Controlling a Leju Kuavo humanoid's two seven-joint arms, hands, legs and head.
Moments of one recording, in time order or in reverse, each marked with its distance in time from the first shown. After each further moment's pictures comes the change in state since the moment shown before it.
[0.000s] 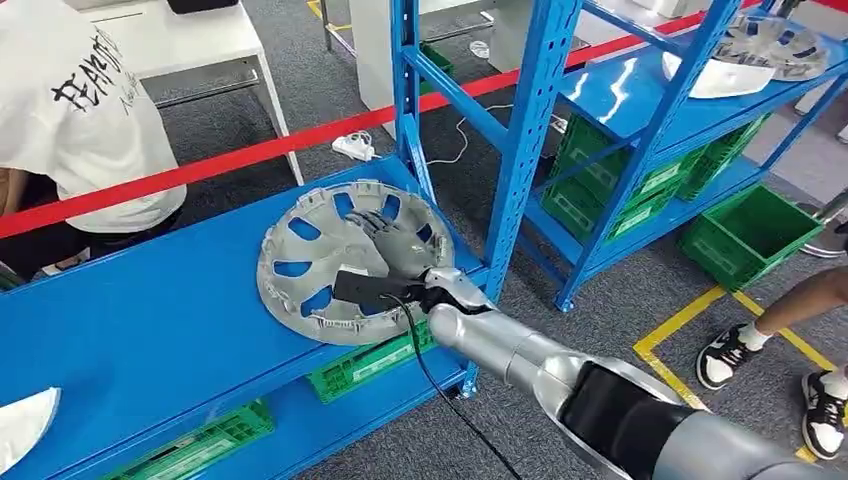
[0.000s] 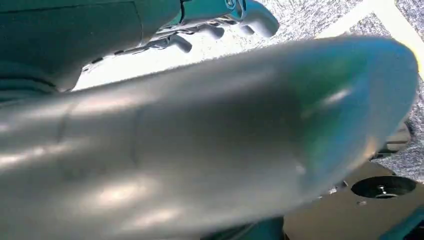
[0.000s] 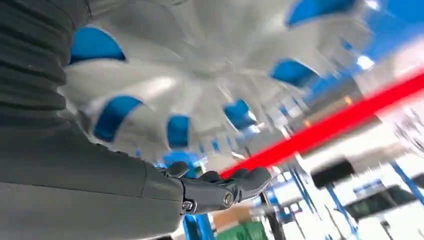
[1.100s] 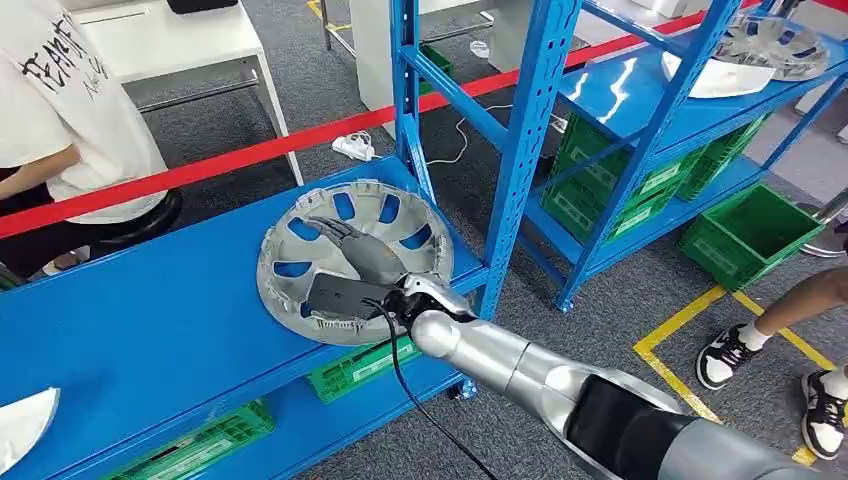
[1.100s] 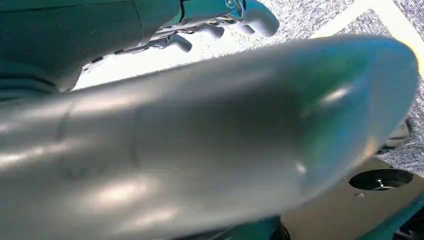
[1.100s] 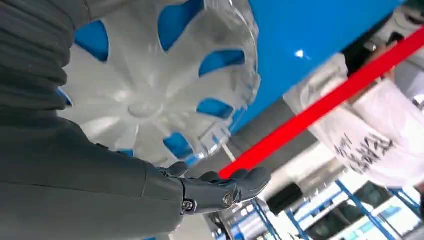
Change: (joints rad) left arm 0.000 -0.008 0.000 0.000 -0.004 0.004 -0.001; right arm 0.044 0.003 0.051 -0.226 -0.153 0.143 0.053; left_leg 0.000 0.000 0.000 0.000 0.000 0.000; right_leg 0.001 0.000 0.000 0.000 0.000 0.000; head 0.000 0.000
